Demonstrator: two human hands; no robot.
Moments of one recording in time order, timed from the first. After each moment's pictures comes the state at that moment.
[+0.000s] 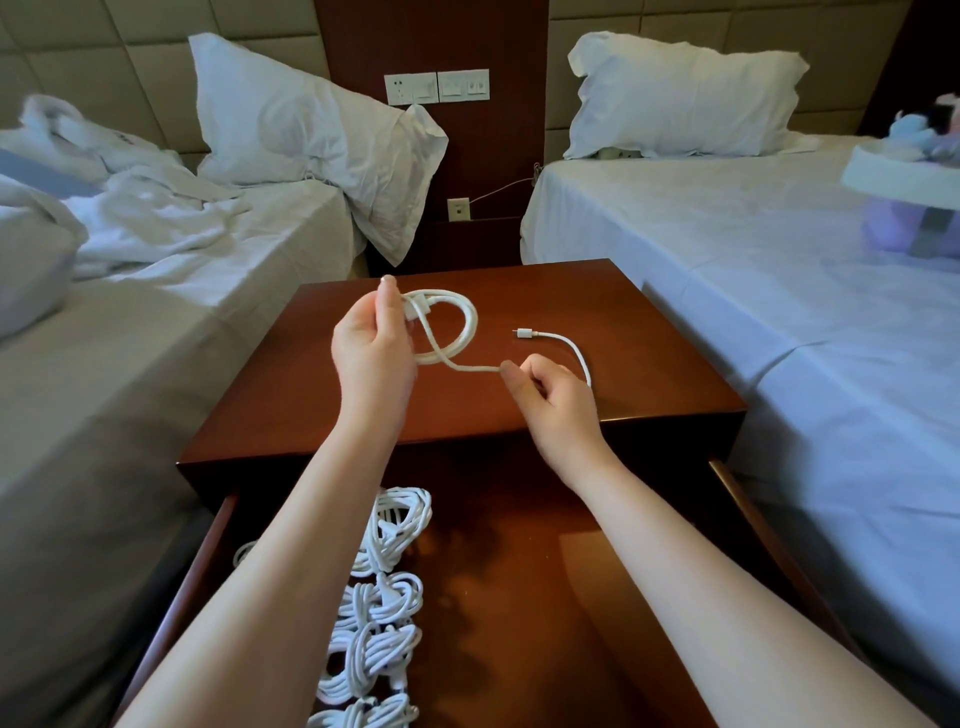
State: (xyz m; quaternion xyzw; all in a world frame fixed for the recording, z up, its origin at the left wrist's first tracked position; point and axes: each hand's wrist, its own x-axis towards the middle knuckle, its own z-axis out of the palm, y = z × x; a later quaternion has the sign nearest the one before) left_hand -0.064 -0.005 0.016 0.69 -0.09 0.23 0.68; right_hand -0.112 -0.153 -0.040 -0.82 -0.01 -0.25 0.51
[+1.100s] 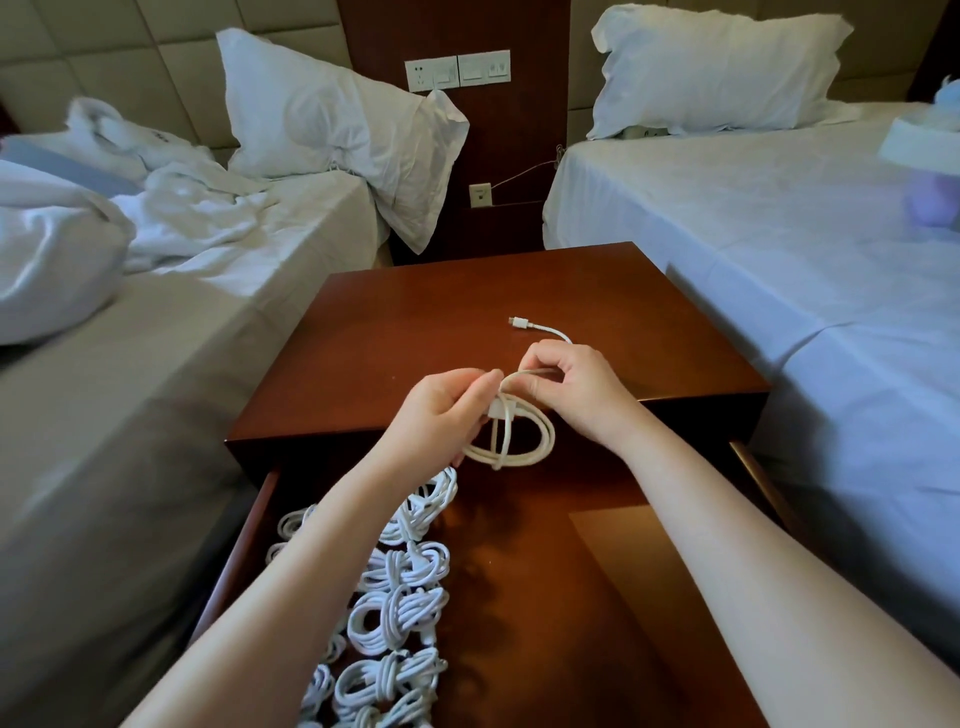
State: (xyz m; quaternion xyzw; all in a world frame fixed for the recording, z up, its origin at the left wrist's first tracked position) left_hand -0.125 0.011 0.001 0.82 -0.25 -0.03 0.51; right_hand -0.117 -0.166 -0.020 -0.86 -0.11 -0.13 0.48
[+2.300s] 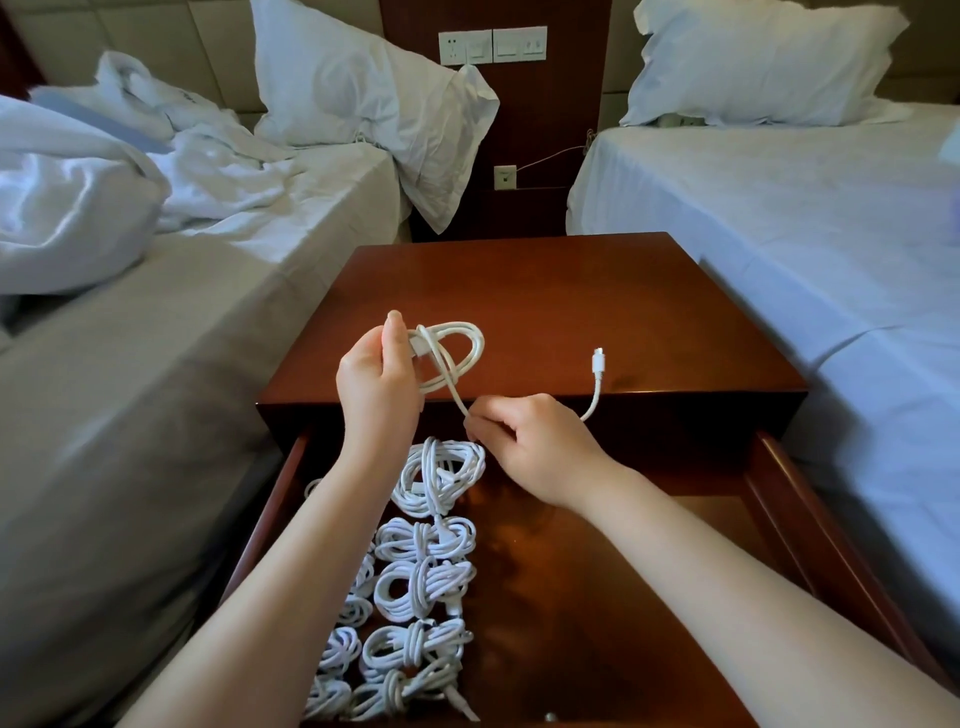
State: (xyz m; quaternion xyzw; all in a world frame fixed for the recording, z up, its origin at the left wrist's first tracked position) left_hand -0.107 0.050 -0.015 0.73 -0.03 0.24 0.64; right_hand -0.152 -0.096 -0.036 -0.92 -0.19 -0.09 0.34
